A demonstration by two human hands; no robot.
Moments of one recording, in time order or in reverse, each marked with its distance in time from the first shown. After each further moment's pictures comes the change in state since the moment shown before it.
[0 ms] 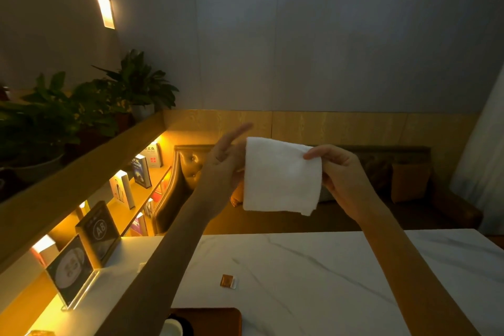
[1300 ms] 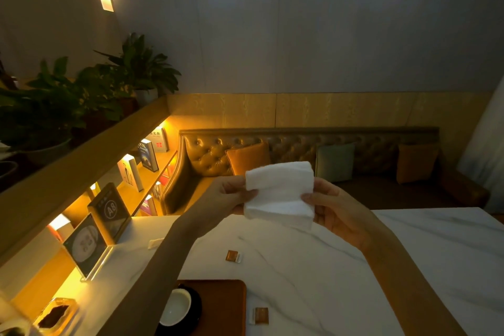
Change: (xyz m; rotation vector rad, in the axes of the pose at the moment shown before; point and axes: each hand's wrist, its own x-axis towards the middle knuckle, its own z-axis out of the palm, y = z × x) left_hand -0.064 -0.044 -0.016 0.225 -0.168 -0.302; right_hand -0.059 0.070 -0.020 0.290 -0.165 0.492
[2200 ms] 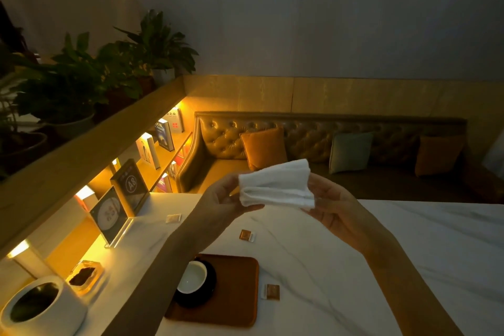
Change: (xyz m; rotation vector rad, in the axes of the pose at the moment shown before) left_hand -0.062 -0.021 -0.007 -0.100 0.172 0.043; right_hand 0.004 0.037 0.030 0.060 -0.241 -0.081
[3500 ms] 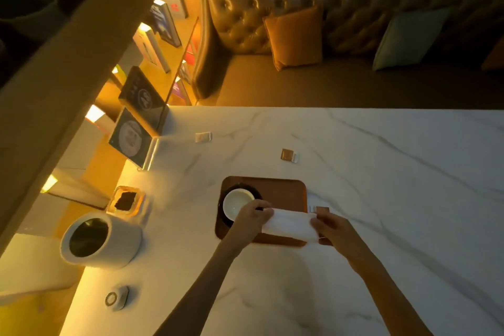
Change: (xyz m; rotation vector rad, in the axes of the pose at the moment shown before) left_hand -0.050 -0.240 -0.133 0.247 0.124 -0.776; right_hand 0.050 0.277 0.020 -0.412 0.533 0.673
